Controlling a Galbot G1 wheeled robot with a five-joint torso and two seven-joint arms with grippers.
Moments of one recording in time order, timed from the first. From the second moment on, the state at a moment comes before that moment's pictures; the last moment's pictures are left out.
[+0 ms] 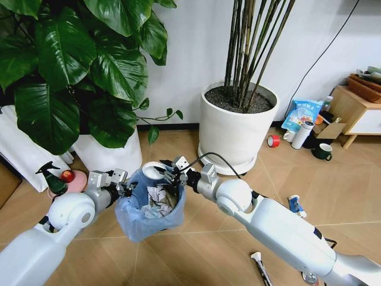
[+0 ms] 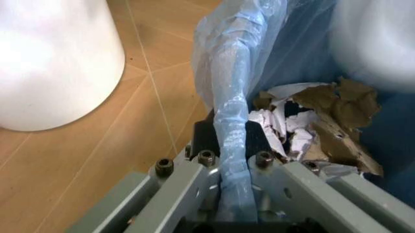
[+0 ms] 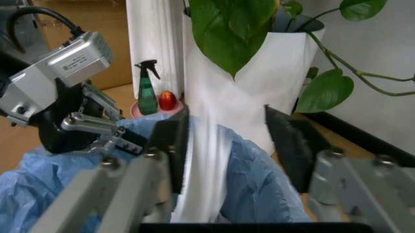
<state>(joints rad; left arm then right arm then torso) 1.09 -0.74 -0.30 -1.96 -0.89 0.71 -0.12 -0.62 1.07 -0.33 1.81 0.56 -0.29 -0.10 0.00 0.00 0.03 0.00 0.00</state>
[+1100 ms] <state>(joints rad) 1.16 -0.77 -0.36 -1.98 -0.82 0.70 -0.08 -1.25 0.86 0.32 1.92 0.56 -0.24 -0.24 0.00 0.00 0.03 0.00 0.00</state>
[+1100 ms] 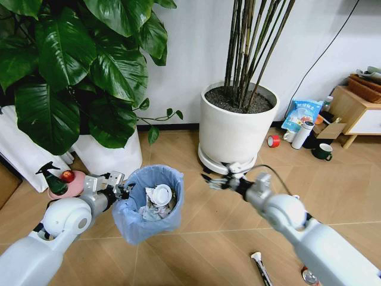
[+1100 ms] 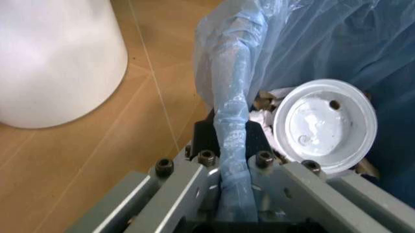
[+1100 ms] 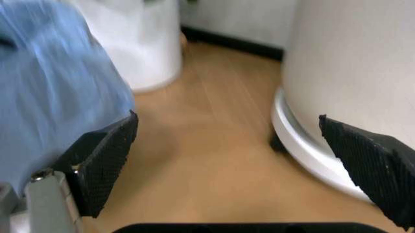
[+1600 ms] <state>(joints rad) 1.17 -0.80 -0.36 -2.00 -0.80 0.70 -0.07 -1.68 0.96 0.56 1.78 0.25 -0.05 -0.38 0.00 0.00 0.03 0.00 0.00</state>
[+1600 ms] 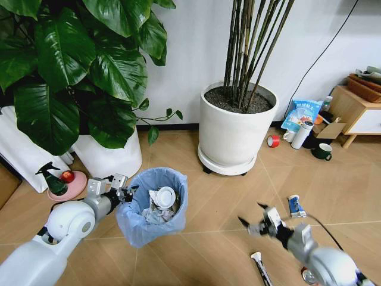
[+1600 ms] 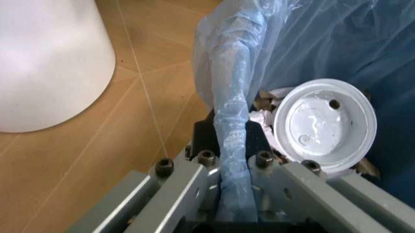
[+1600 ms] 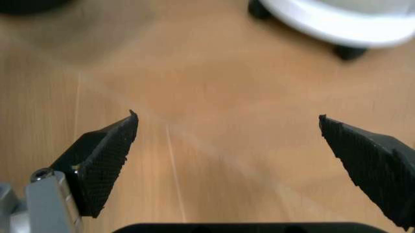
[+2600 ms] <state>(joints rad) 1.20 -0.79 -0.36 -2.04 -0.79 0.70 -0.08 -1.66 1.14 0.61 1.47 0.18 -0.04 -0.45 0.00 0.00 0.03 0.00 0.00</state>
